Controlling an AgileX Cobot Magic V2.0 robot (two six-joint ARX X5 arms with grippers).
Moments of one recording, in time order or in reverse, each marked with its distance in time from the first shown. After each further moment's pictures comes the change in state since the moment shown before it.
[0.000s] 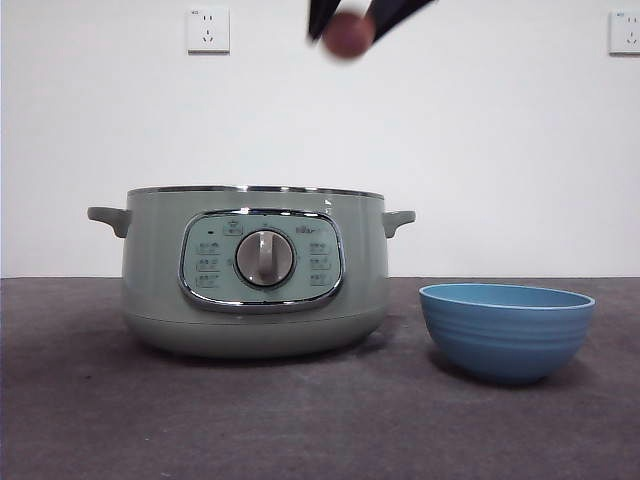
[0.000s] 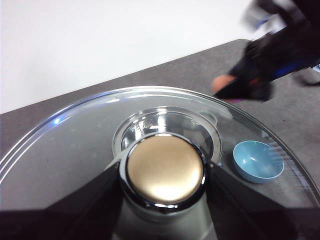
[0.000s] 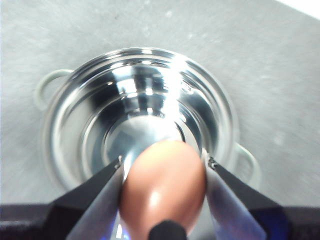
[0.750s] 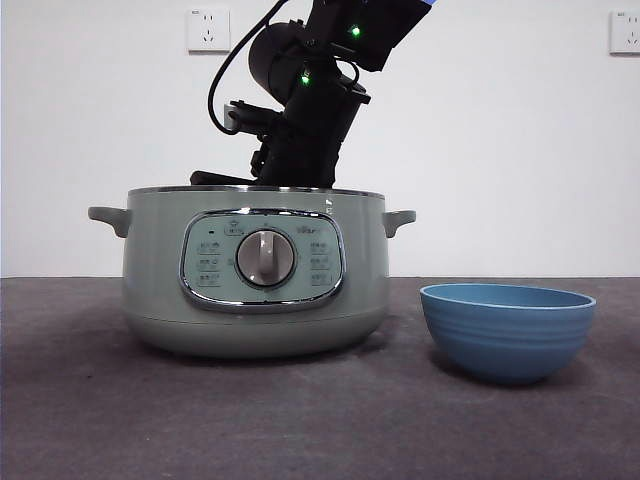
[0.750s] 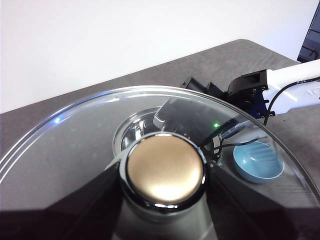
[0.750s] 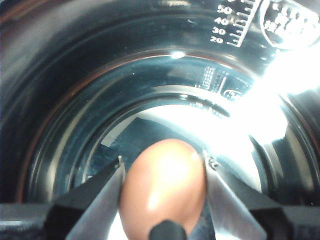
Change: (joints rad) left arm 0.000 0.000 0.000 0.000 0.000 -0.002; right arm 0.001 0.542 0.000 0.377 -0.082 0.092
